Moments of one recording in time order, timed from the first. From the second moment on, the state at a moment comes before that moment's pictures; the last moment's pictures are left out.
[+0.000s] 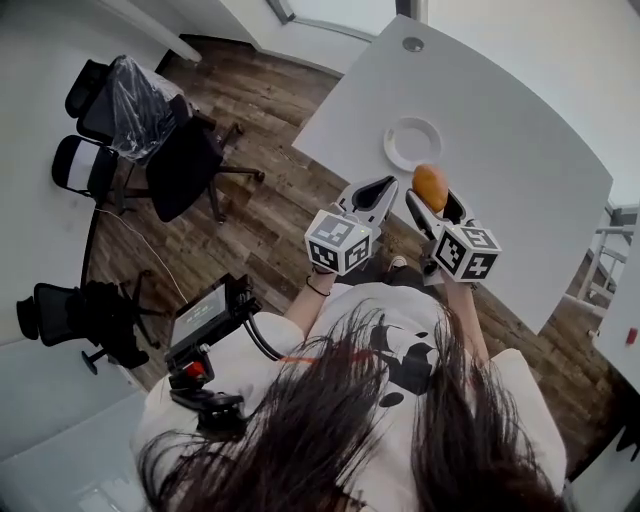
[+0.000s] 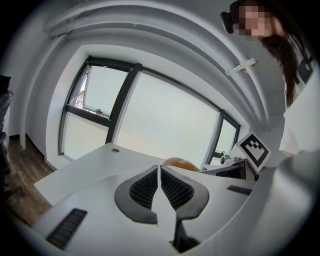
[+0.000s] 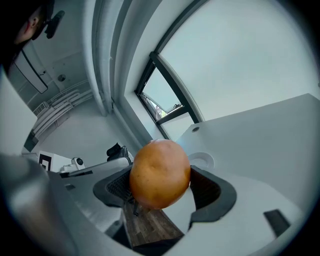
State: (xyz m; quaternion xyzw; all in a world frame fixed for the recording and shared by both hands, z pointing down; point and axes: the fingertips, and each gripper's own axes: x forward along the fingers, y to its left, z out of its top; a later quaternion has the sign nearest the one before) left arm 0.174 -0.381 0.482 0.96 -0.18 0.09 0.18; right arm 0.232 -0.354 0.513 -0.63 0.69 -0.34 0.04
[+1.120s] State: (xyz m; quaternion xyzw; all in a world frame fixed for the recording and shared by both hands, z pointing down) left arm 0.233 -0.499 0.507 0.97 -0.06 0.14 0.18; right arm 0.271 -0.467 0.618 -0.69 0.63 -0.36 -0.10
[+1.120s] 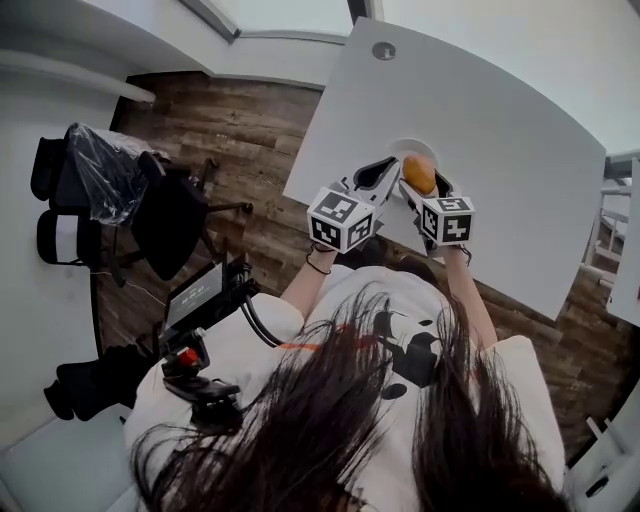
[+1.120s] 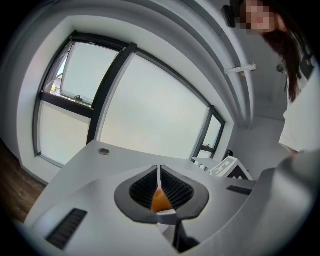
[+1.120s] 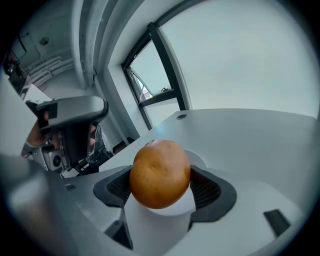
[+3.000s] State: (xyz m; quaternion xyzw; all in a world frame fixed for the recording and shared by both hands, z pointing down) left arm 0.229 -0.488 0.500 0.97 -0.08 0.13 0.17; right arm 0.269 -0.457 0.568 -0.68 0.65 -0.33 -0.02
